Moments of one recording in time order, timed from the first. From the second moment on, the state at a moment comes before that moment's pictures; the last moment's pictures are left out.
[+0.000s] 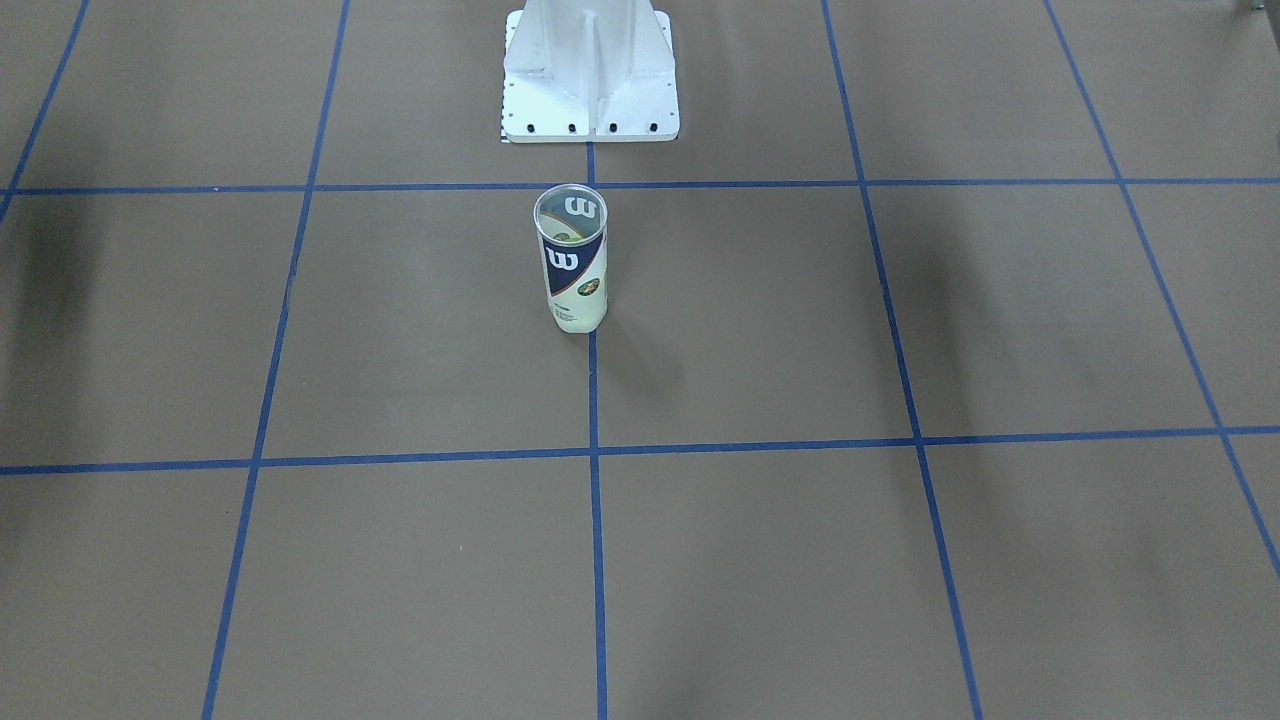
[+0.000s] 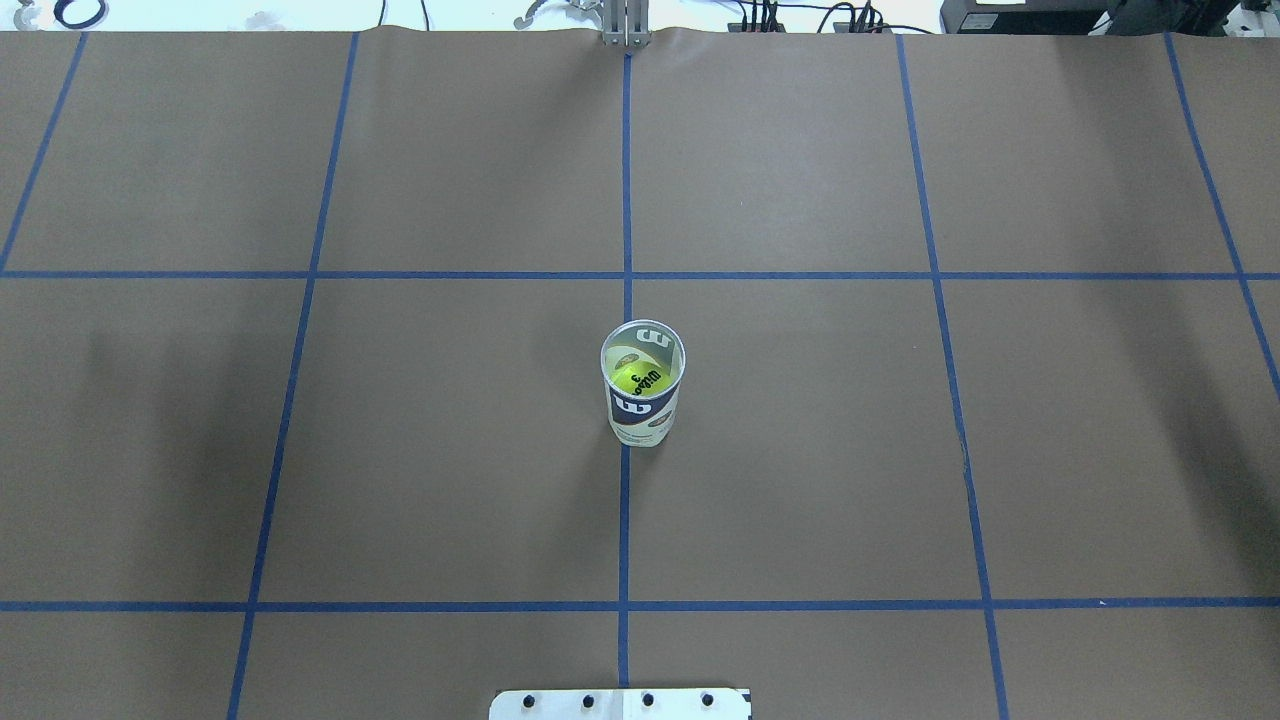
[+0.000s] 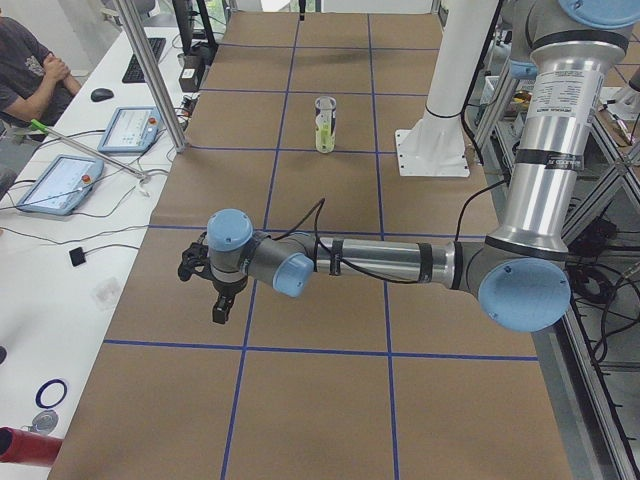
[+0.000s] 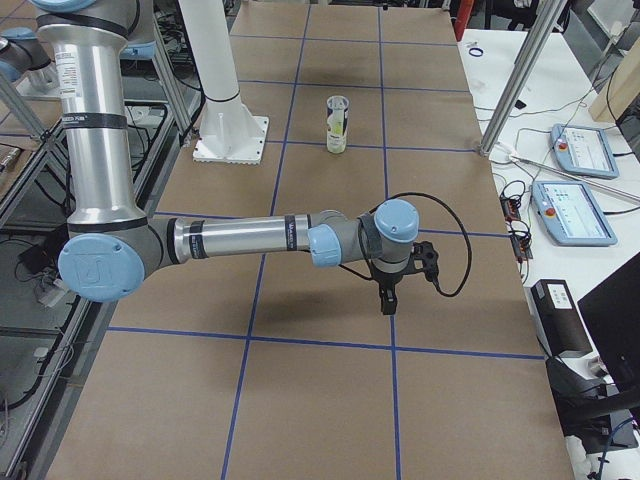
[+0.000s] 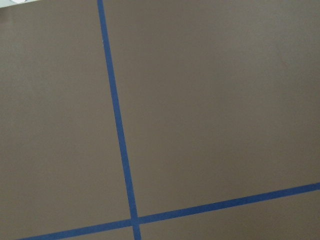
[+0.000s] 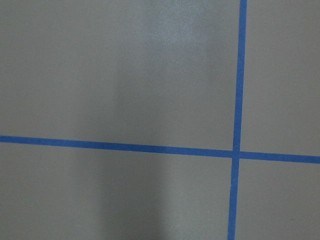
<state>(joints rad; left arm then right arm) -1.45 -1.71 -1.45 -1.96 -2.30 -0.20 1.44 -1.51 1.61 -1.45 2.34 0.13</state>
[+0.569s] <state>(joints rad) -1.53 -1.78 -1.47 -1.59 -2.33 -0.19 1.47 -1.45 1.54 -1.58 2.31 -0.05</state>
